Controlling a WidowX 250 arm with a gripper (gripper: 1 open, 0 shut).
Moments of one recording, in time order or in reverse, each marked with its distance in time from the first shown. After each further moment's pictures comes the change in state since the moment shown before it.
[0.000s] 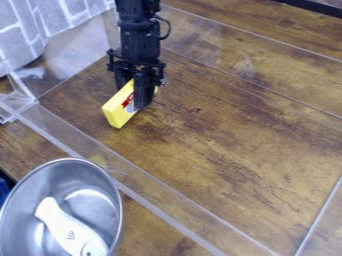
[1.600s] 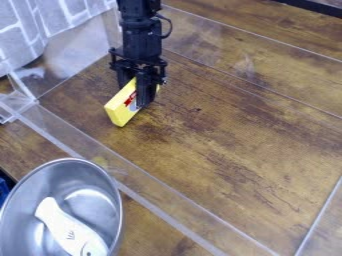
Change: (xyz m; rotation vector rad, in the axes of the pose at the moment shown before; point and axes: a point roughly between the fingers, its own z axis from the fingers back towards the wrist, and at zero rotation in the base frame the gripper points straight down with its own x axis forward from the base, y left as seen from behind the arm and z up) arm 0.005 0.001 0.000 -0.001 -0.015 -0.009
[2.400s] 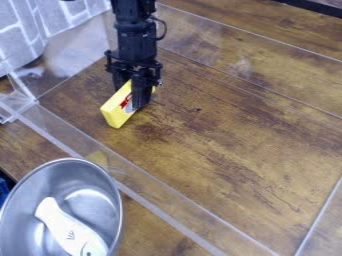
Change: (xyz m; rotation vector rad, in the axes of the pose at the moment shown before) arm -0.004 0.005 -0.006 -0.008 -0.004 0.008
